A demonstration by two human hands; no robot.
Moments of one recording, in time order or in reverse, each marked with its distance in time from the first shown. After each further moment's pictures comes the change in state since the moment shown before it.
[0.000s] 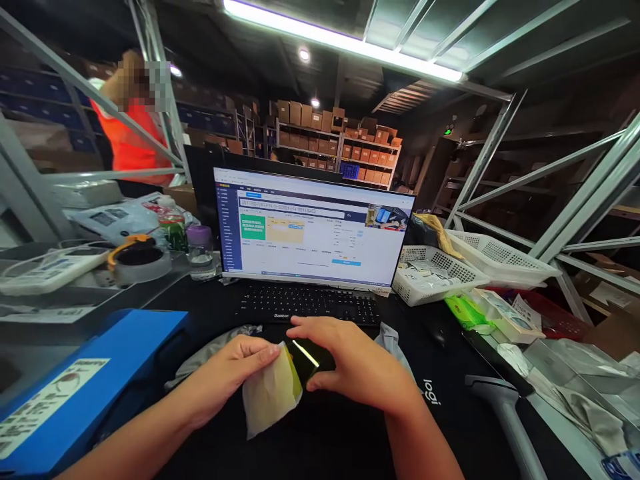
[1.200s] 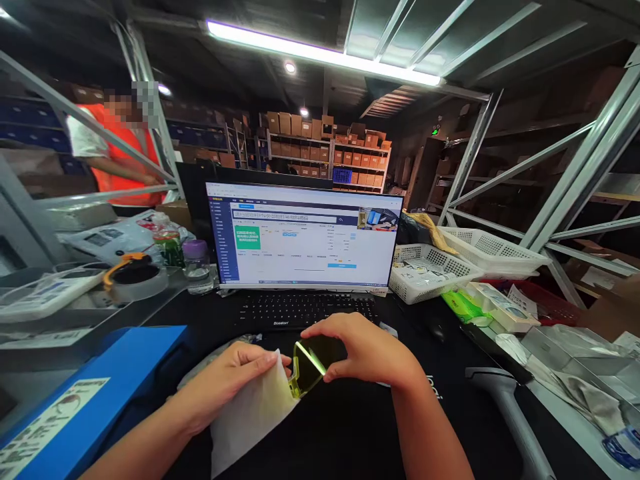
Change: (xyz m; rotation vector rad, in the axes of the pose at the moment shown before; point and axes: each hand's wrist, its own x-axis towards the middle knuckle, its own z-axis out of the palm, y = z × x) left_hand 0.000 0.002 -0.008 0.138 0.048 -0.068; right_hand -0.004 0.014 -0.018 -0.022 -0.037 0.040
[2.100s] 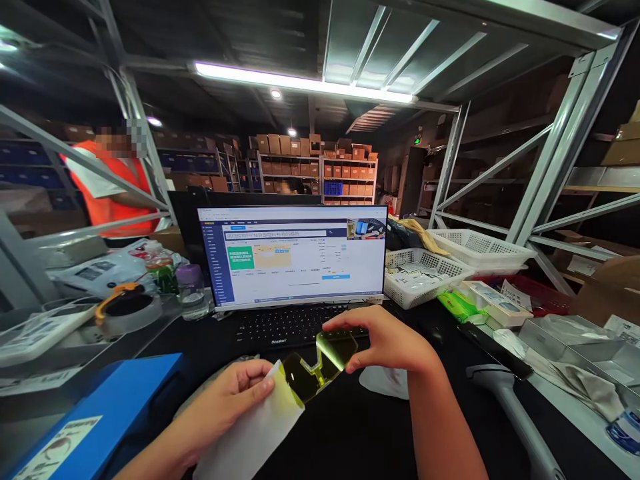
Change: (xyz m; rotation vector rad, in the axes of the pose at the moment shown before) left_hand -0.004 0.005 0.004 -0.061 -0.104 0.003; right_hand -0.023 0.015 -0.032 0.184 0.142 -0.007
